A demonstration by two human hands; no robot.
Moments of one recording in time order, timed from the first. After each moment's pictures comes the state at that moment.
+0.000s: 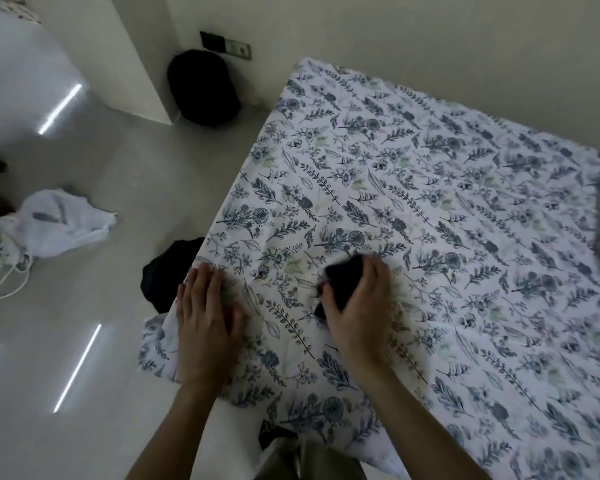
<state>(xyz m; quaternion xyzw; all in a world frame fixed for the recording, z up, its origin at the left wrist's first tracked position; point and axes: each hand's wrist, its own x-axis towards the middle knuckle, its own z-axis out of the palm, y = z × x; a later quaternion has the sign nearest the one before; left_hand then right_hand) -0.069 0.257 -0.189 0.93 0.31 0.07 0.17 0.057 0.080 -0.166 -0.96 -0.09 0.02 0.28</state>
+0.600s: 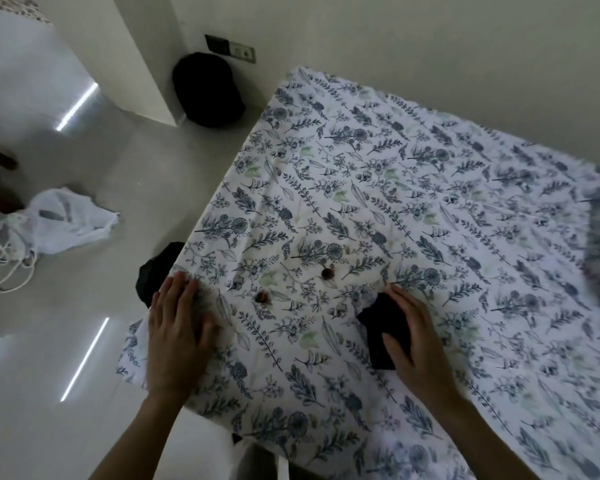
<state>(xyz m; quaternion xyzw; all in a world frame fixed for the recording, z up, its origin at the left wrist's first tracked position) -0.067 0.253 -0.180 0.93 0.33 0.04 0.17 0.104 -0.057 -0.150 -0.89 -0.26 0.12 0.36</state>
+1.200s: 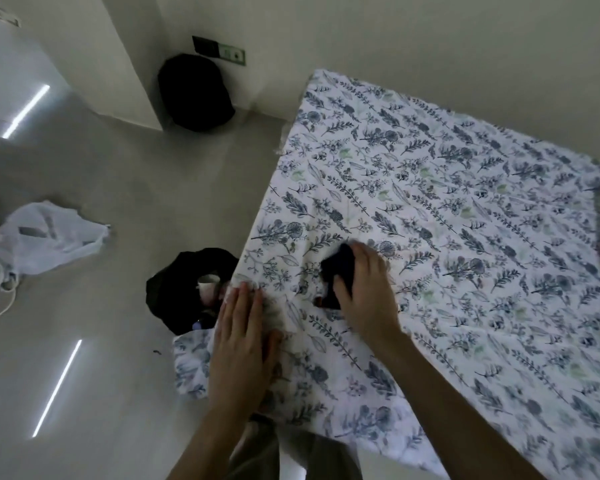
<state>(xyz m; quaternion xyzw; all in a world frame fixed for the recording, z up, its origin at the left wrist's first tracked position) -0.088 0.287 -0.186 0.96 0.20 0.03 0.20 0.072 0.140 -0.154 -0.95 -0.21 0.05 0.20</state>
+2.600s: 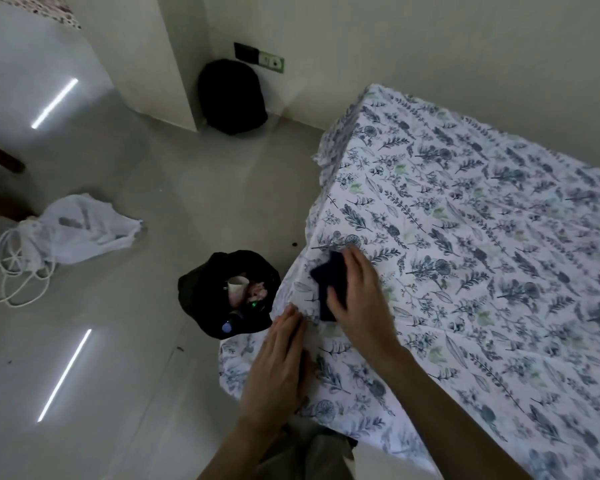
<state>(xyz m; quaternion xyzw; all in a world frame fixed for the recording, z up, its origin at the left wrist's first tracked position) -0.117 0.322 -0.194 0.95 0.10 0.11 0.28 0.032 0.232 -0.151 -0.93 -0.28 0.09 0.24</state>
